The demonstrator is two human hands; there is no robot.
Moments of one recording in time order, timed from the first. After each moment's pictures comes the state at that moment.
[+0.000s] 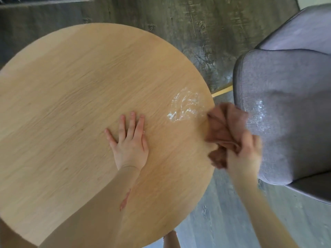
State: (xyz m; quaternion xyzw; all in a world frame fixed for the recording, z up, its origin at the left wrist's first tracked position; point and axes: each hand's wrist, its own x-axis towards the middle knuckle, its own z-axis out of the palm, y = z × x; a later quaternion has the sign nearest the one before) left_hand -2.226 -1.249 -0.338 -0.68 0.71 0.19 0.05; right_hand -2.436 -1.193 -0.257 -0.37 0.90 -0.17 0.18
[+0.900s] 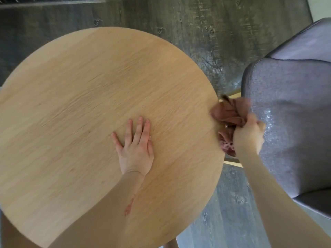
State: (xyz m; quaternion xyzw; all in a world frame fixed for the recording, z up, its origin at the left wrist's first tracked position) left_hand -2.223 -1.248 -0.345 -0.67 0.72 0.17 0.07; right_hand -2.469 -1.261 -0.288 -0.30 0.93 -0.09 0.17
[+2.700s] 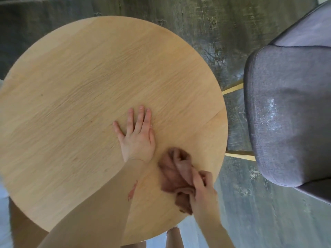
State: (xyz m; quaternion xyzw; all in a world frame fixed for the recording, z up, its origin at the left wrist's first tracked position) left_hand -2.224 -1.247 -0.340 -0.68 0.71 0.17 0.05; right_hand -2.355 -1.105 -0.302 -0.53 0.79 -0.08 0.28
